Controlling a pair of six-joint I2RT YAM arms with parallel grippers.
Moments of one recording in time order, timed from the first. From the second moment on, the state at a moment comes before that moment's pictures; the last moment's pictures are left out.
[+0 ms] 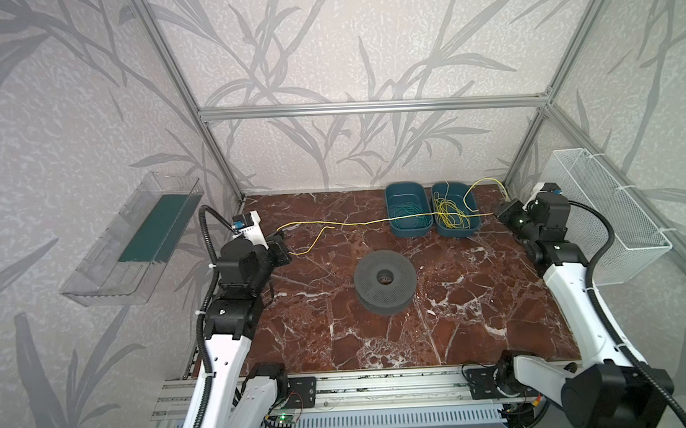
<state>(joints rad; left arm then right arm) -0.02 0.77 0.87 -0.36 0.10 -0.39 -0.14 1.13 1.03 -0.27 -0.11 0.72</state>
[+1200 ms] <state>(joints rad) -0.11 1.04 0.89 0.09 0.45 -0.77 -0.02 1.24 1.12 -0.10 -0.50 0.80</state>
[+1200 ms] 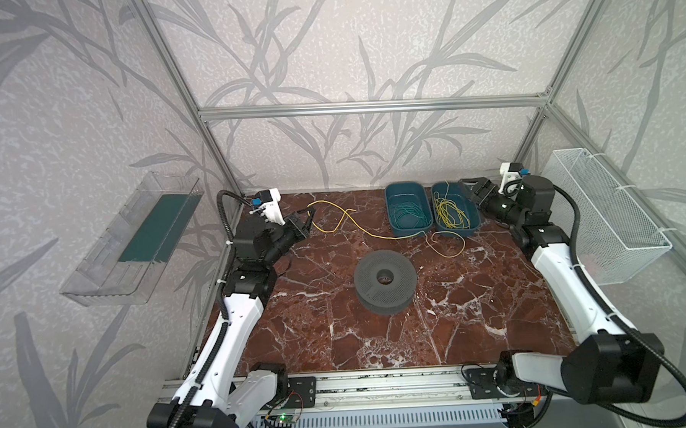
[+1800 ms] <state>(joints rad) -0.25 1.07 0.85 0.29 0.39 -0.79 0.57 1.08 0.67 0.25 -0.13 1.24</state>
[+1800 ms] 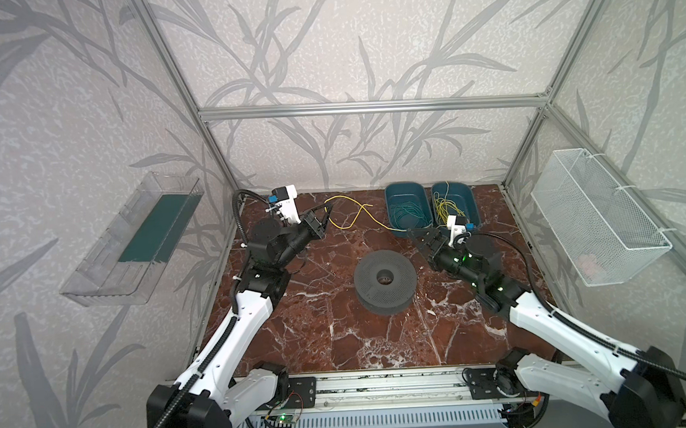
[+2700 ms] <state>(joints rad) -0.27 1.02 0.81 0.22 0.40 -0.70 0.53 1.28 0.76 0.44 0.01 1.47</state>
